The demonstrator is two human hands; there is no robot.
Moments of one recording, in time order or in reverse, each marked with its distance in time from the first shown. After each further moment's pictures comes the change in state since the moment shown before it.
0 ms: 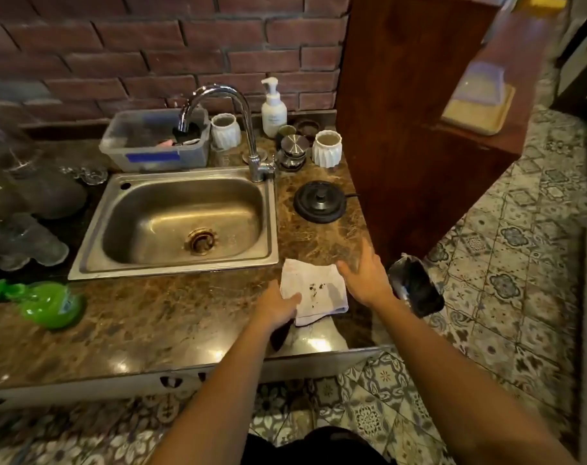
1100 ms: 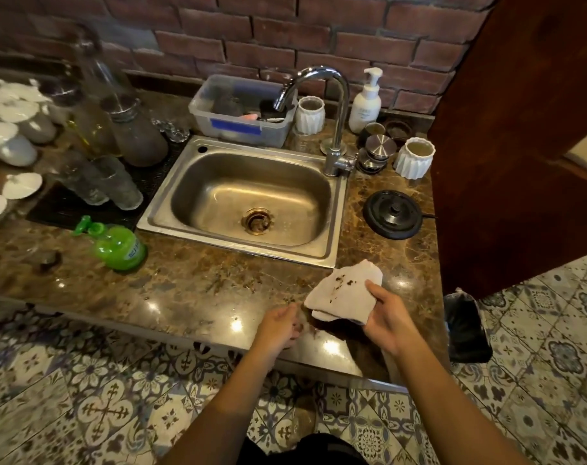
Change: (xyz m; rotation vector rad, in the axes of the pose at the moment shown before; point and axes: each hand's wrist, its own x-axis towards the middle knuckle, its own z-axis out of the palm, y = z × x) left_hand -0.017 -0.075 -0.039 -0.652 0.100 -0.256; right_hand -0.015 -0.059 0.048 1.330 -0.551 0.574
